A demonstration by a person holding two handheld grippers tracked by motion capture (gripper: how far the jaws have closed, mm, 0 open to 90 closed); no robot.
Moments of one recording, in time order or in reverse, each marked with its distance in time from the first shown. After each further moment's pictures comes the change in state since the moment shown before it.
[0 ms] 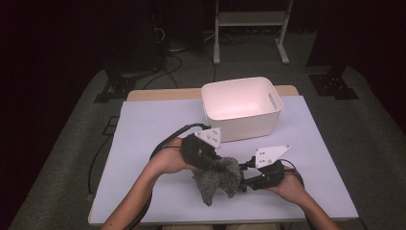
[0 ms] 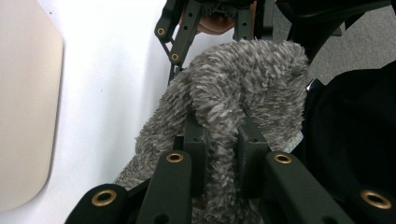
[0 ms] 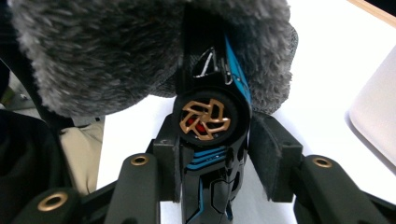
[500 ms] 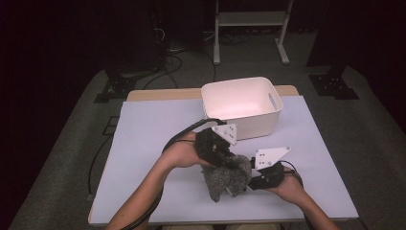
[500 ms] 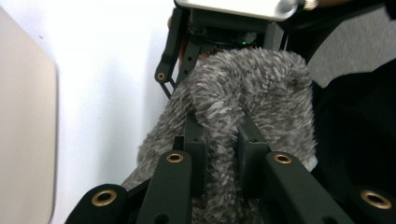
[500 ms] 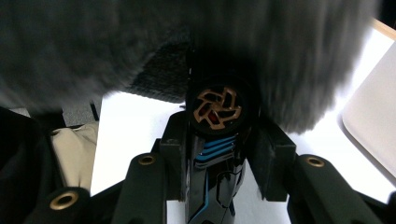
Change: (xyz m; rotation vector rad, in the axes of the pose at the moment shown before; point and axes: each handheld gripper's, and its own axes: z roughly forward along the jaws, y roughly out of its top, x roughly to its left) left arm 0.005 0.035 0.015 0.031 -0.037 0.055; right arm 0.003 0.000 0.001 -0.013 -0.022 -0.013
